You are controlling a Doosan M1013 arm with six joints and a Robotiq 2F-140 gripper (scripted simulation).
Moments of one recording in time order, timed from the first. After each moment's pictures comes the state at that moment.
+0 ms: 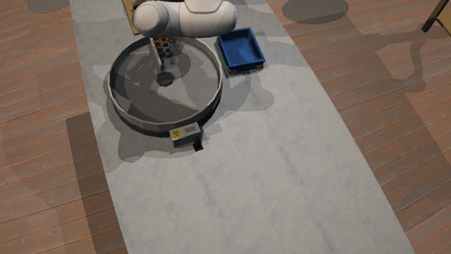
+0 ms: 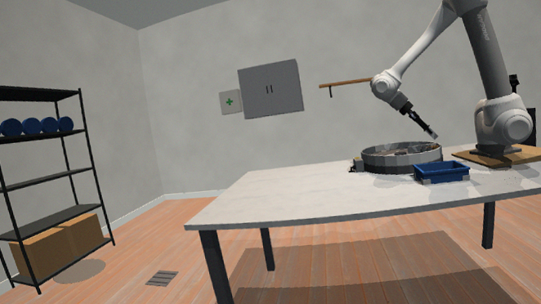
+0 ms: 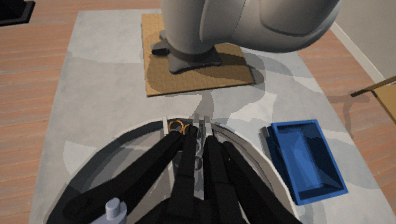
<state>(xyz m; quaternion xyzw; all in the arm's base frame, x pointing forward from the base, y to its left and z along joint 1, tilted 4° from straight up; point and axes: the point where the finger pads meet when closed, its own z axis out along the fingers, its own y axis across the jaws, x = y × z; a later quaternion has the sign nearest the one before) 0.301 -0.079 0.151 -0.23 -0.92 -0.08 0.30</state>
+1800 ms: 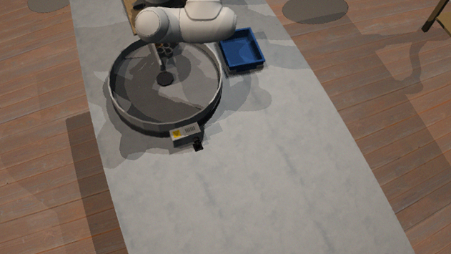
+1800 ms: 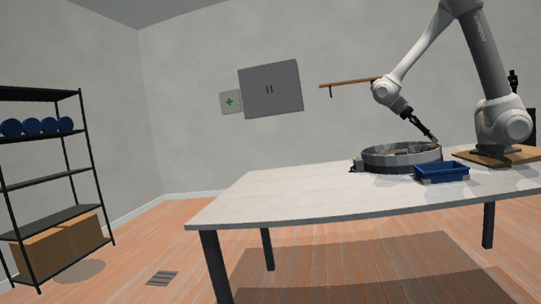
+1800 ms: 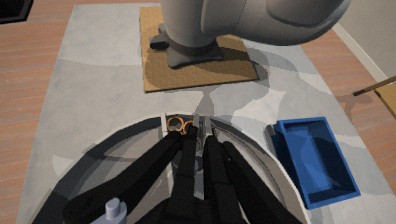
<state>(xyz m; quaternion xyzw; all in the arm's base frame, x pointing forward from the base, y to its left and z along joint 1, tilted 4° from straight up) 0.302 -0.080 0.128 -0.23 -0.92 -0.08 0.30</state>
